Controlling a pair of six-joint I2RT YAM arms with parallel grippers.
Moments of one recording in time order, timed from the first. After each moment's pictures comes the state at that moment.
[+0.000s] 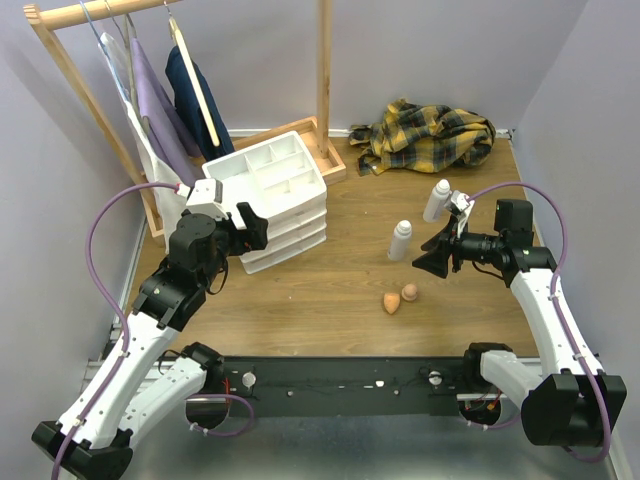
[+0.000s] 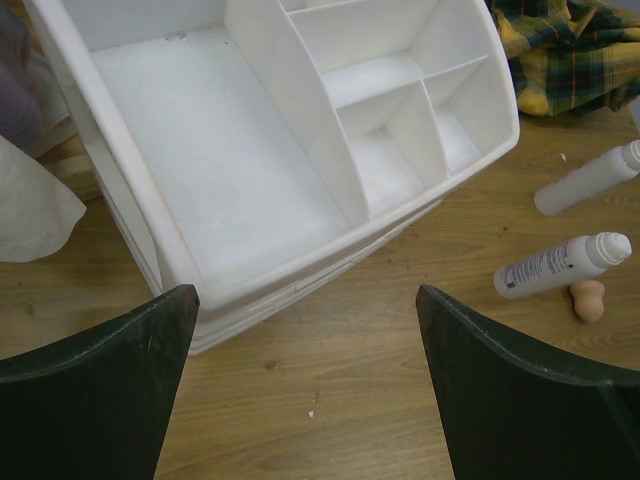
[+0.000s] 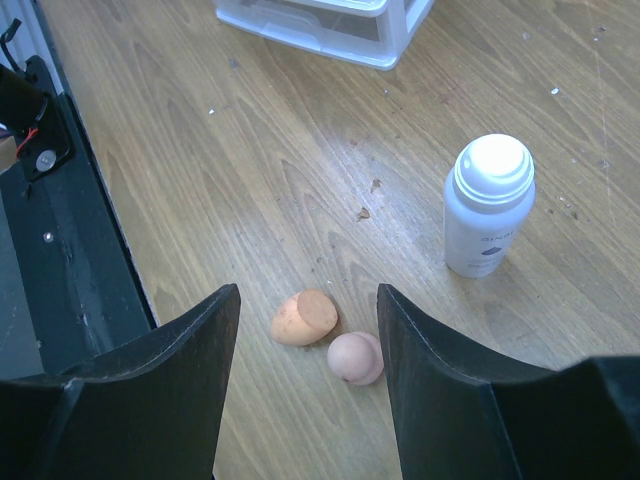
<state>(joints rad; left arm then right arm) -0.47 0.72 0.86 -0.45 -0.23 -0.44 -0.04 1.00 0.79 -0.60 -1.04 -0.46</state>
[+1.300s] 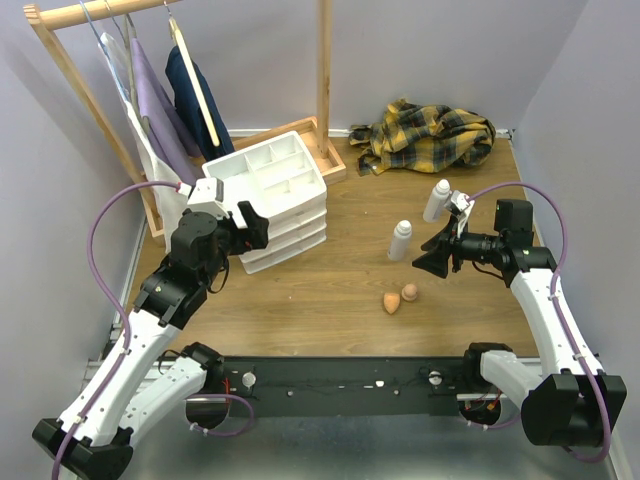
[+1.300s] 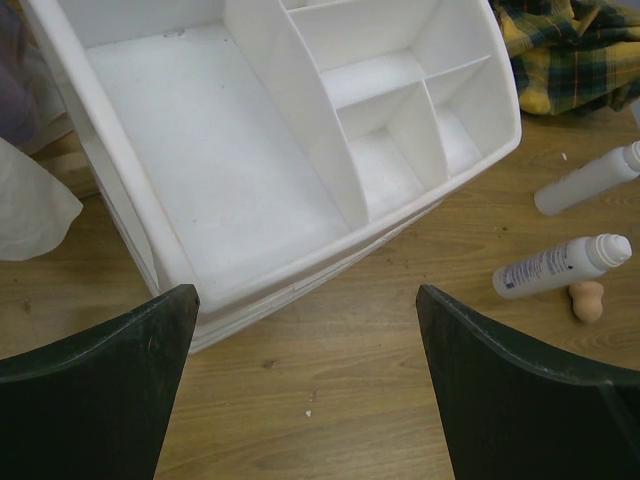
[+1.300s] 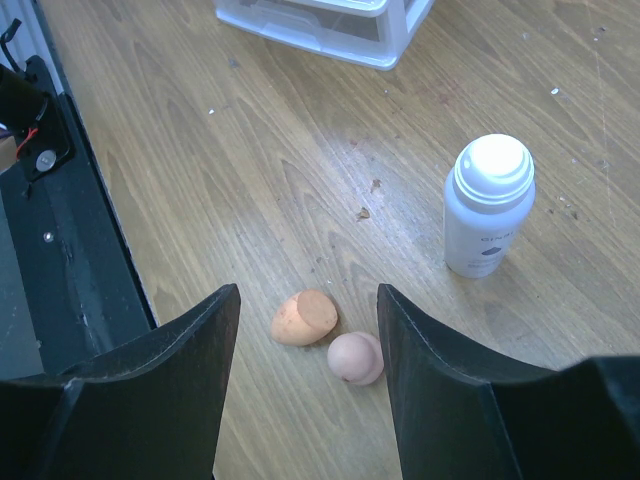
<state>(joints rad) -0.47 0.73 0.87 -0.45 -0.23 -0.44 -0.04 1.00 0.79 -0.60 -1.04 -0.47</state>
